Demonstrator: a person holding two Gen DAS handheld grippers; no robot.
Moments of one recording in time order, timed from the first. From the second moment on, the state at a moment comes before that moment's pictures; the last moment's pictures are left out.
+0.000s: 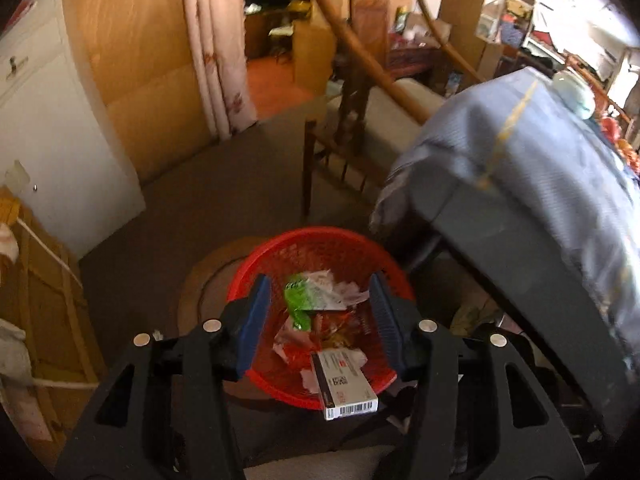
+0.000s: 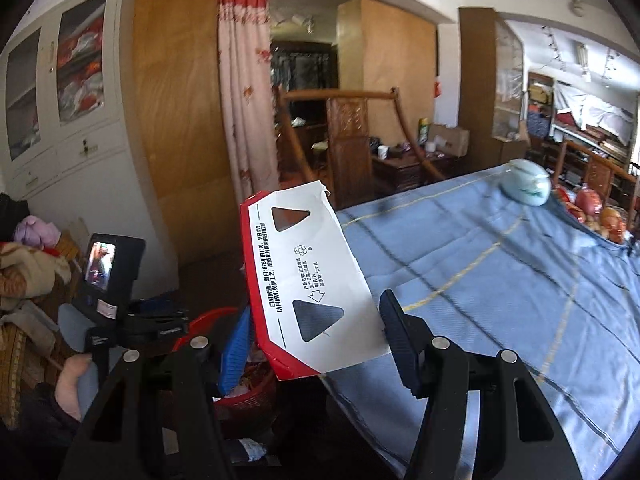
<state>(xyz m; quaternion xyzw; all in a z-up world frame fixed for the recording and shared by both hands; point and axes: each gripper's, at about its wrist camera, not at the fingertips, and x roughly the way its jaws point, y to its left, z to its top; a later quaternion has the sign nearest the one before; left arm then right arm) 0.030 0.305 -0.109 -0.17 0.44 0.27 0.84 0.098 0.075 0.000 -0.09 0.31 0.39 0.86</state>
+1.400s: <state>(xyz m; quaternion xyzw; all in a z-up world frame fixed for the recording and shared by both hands) -0.010 0.293 -0.046 -0.13 0.39 0.40 0.82 0.077 0.131 -0.054 -0.13 0.35 0.49 0.79</state>
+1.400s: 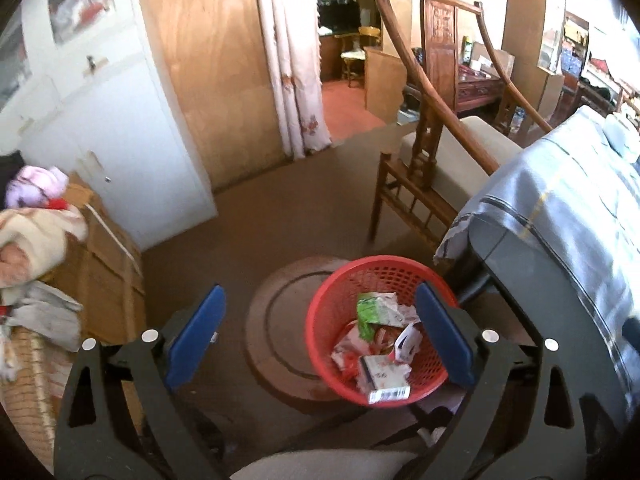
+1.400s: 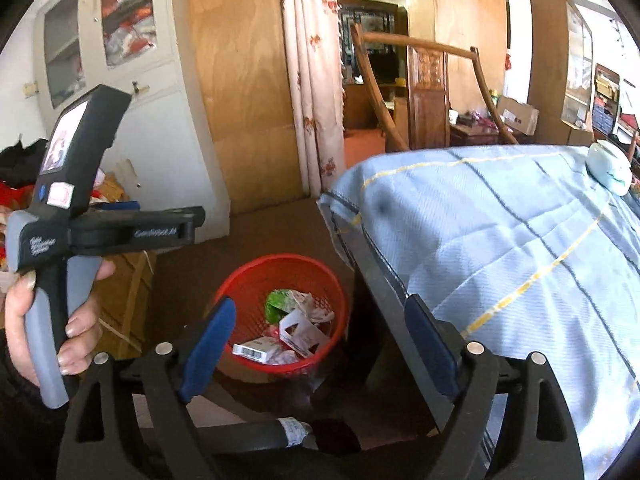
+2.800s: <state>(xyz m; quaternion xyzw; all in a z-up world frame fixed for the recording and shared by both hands) -0.045 0.309 -0.128 -0.20 0.42 0.40 0.79 0.067 0.193 -0.131 -0.18 0.45 0.39 0.78</state>
